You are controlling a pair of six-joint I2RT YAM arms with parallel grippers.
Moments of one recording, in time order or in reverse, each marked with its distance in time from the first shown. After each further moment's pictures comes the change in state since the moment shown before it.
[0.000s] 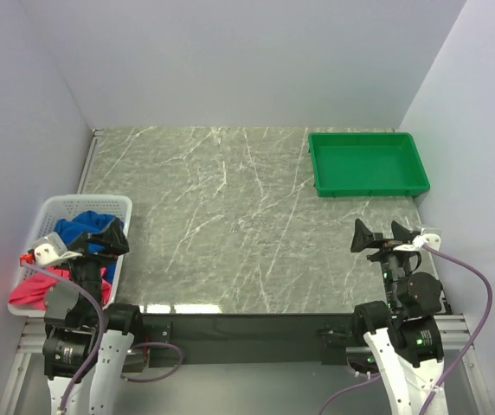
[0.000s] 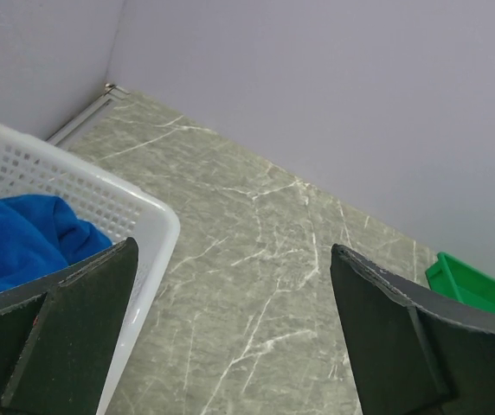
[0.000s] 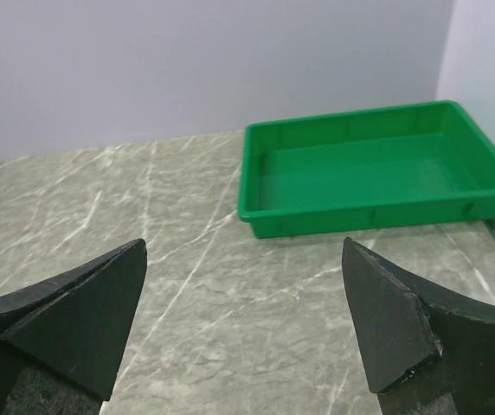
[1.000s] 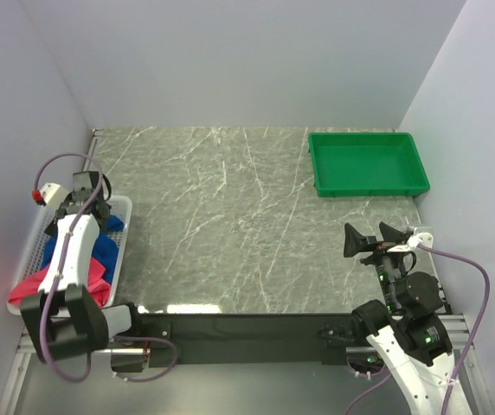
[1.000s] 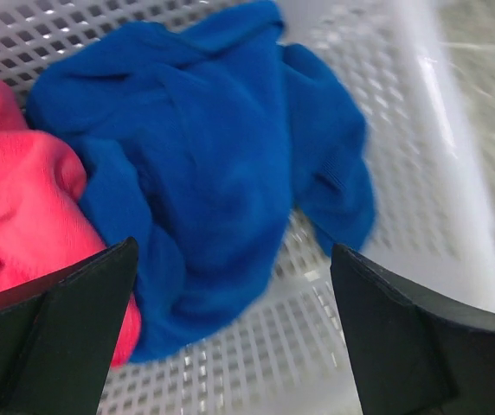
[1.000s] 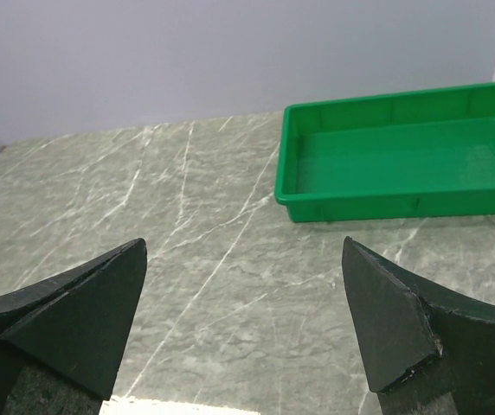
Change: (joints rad) left arm 0.300 1.172 0.286 -0.241 -0.338 -0.422; right arm 0.230 0.000 0.000 -0.027 0.141 0.029
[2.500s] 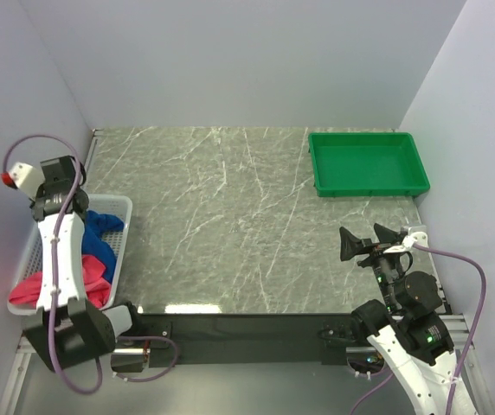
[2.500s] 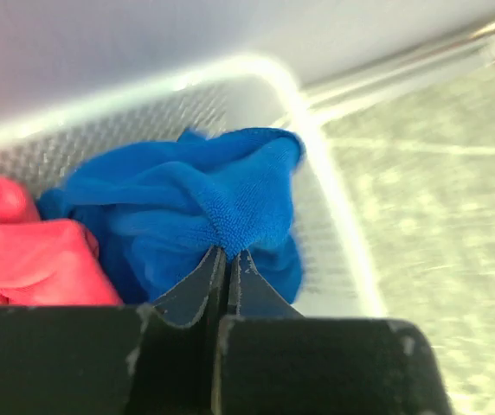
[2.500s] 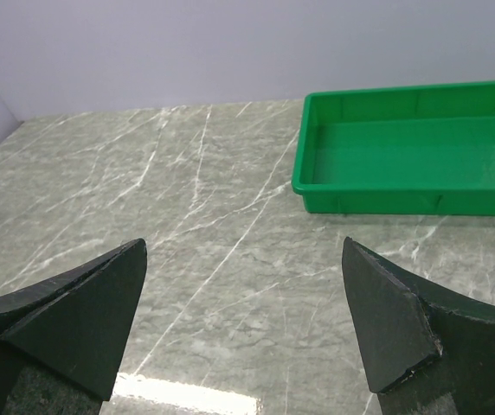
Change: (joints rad) left arm 0.138 -0.005 0.159 0.053 0.089 0.153; right arm 0.055 0.000 0.000 -0.024 -0.017 -0.010
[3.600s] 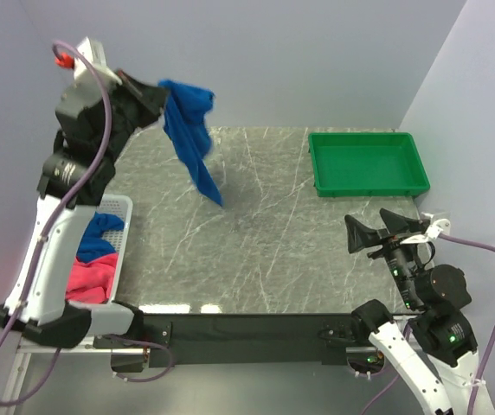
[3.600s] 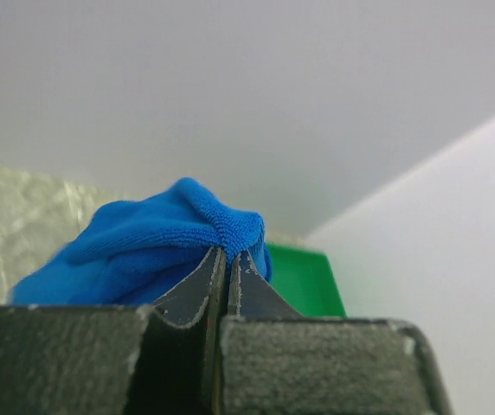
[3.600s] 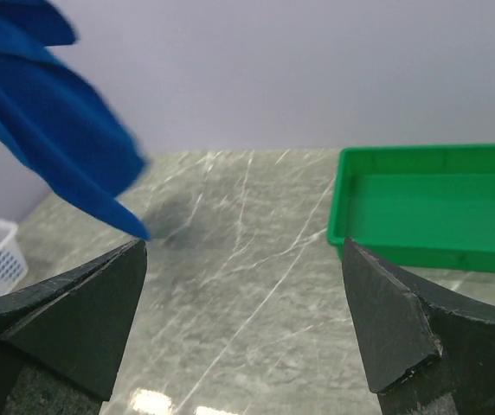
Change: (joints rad) left arm -0.691 0.183 0.875 0.138 0.401 0.053; right arm 0.001 0.183 0.270 -0.003 -0.065 0.025
